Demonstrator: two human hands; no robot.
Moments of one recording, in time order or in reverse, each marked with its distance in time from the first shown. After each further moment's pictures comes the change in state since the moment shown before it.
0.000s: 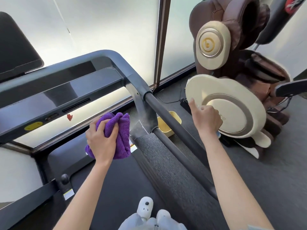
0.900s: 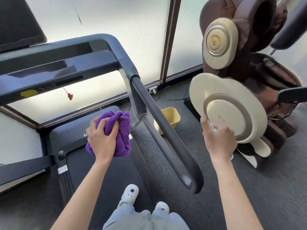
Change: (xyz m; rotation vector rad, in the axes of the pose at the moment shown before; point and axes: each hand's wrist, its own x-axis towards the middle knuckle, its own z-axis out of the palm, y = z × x) left_hand -0.118 0.043 0.041 0.070 0.130 -0.086; right_hand -0.027 0.138 -0.079 -0.002 -0.012 -0.155
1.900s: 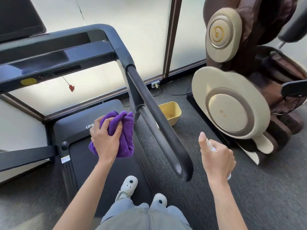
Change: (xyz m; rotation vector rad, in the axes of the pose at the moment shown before) left_hand -0.059 0.008 0.012 0.001 -0.020 -0.017; right_hand -0.063 0.059 -0.021 0.066 -0.058 0.066
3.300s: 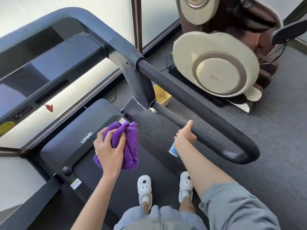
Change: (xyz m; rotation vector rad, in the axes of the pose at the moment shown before) left_hand 0.152 -0.131 -0.028 -0.058 -0.393 0.053; right_hand -0.005 -0.104 0.278 0.717 0.246 1.347
